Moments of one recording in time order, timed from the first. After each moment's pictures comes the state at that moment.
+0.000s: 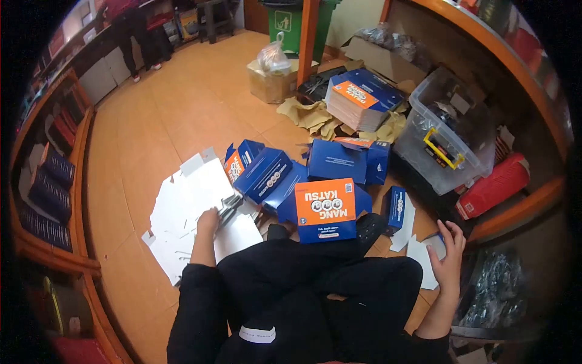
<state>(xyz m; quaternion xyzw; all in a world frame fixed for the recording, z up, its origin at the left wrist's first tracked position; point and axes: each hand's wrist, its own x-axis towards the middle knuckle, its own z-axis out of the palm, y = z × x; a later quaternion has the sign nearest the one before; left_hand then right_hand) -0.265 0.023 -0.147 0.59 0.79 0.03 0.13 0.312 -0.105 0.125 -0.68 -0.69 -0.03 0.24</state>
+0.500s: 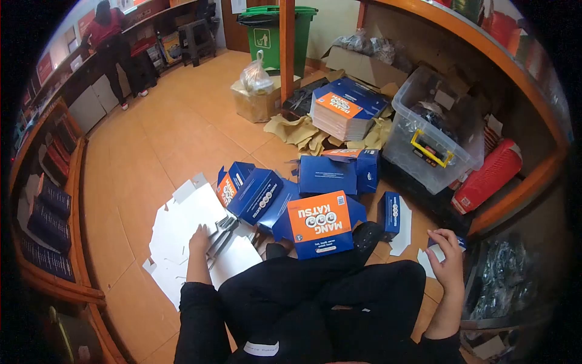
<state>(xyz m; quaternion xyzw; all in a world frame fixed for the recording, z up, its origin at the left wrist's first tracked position) -0.299 0.032 -0.174 0.65 0.74 0.14 -0.09 0.313 -0.107 0.130 -0.63 -0.72 0.04 0.30</state>
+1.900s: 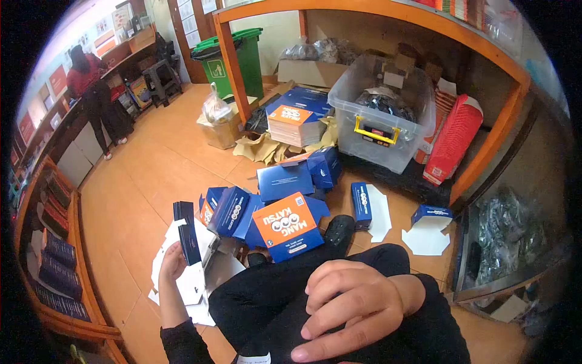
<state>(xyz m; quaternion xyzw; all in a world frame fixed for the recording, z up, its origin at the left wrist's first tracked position) -0.243 -0.015 0.016 0.36 0.47 0.50 0.63 0.200 -0.135 0.240 0.04 -0.82 0.16 0.55</state>
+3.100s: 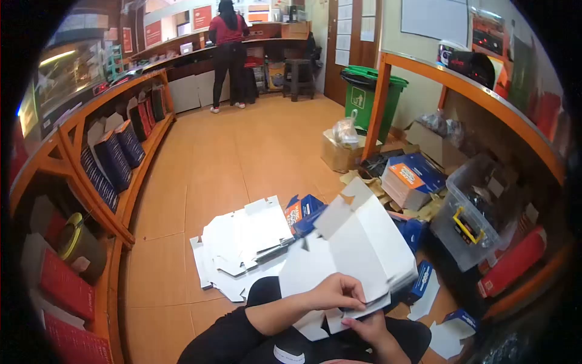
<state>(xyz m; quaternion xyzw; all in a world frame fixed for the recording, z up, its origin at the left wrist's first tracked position) -0.015 -0.107 0.097 0.56 0.23 0.40 0.69 0.165 -0.131 0.068 -0.29 -0.65 0.58 0.38</state>
